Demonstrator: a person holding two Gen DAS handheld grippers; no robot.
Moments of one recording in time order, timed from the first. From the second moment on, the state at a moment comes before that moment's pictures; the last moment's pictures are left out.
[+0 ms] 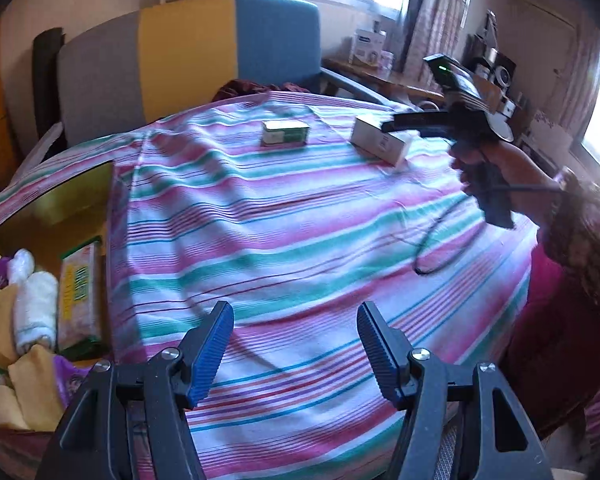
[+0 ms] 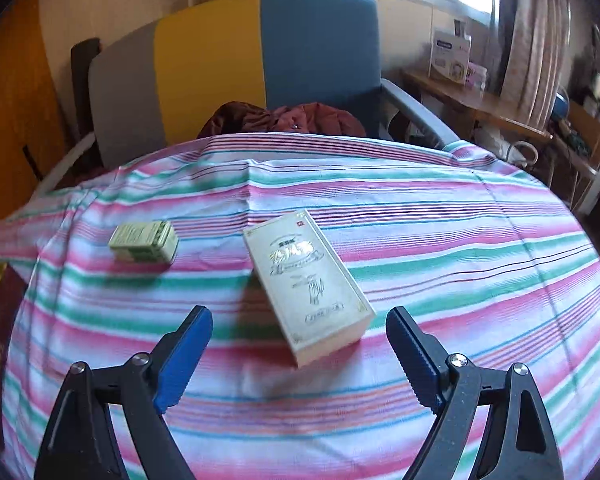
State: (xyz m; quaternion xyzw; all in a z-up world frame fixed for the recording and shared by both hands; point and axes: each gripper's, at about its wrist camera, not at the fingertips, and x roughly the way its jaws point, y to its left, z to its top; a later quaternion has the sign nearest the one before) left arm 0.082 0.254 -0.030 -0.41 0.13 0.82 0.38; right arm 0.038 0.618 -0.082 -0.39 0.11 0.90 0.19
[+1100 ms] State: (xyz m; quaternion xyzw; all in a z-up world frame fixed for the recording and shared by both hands) left arm -0.131 0.443 -0.041 -0.40 0.14 0.84 0.33; right arm 0.034 0.644 -0.107 -0.46 0.20 0.85 0.16
